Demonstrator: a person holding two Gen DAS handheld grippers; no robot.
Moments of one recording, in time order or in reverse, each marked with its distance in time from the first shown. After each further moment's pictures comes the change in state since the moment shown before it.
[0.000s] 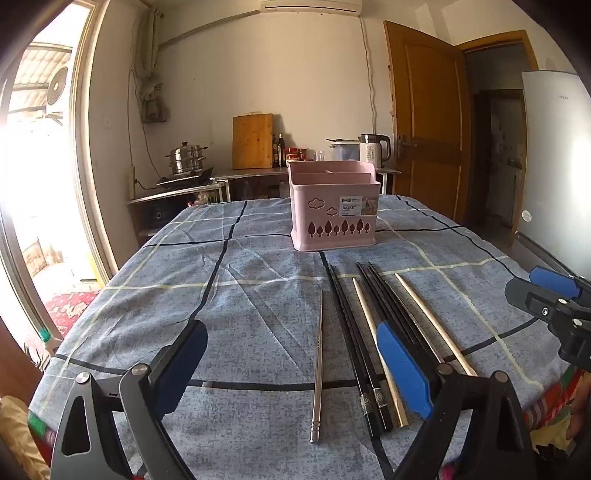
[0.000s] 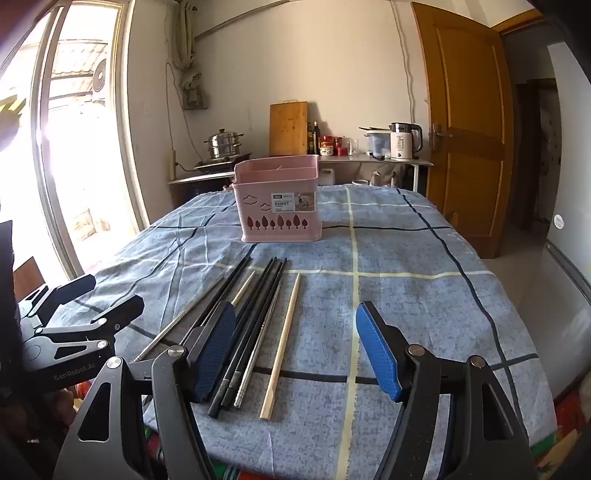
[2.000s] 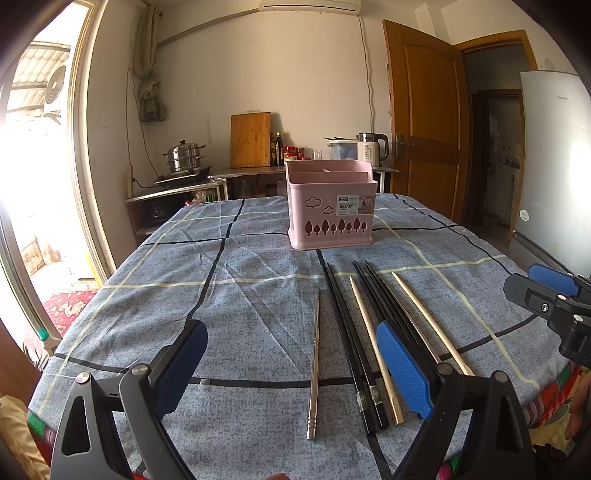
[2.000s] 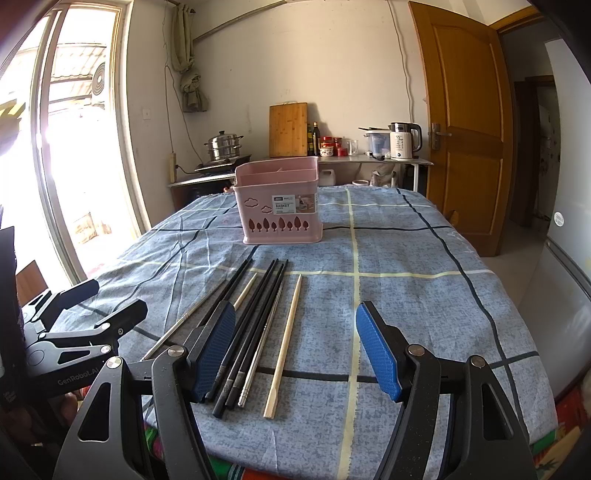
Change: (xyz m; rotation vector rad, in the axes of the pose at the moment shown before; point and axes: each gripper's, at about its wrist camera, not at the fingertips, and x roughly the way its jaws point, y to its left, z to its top) left arm -0.005 0.000 -0.002 -0.005 -0.018 -0.009; right arm -0.004 0.001 0.001 0.009 0.002 0.004
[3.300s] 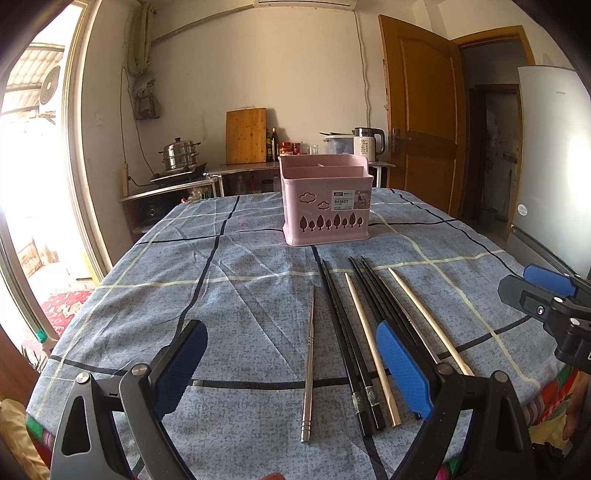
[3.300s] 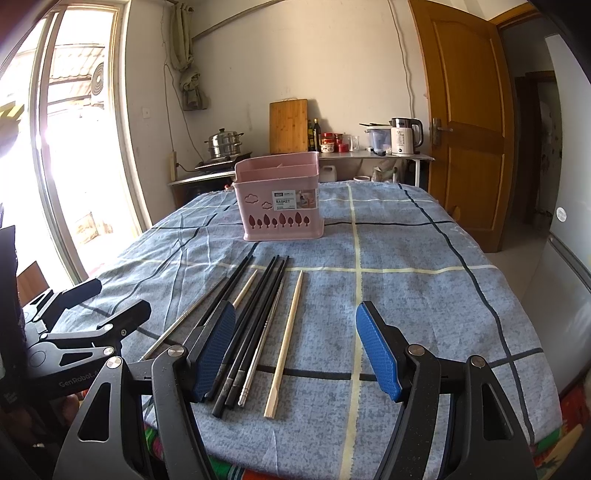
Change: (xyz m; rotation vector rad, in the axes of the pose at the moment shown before) left arm 0.009 -0.005 0.000 0.012 0.025 -0.016; right arm 0.008 -0.003 -0.002 0.012 0.018 0.011
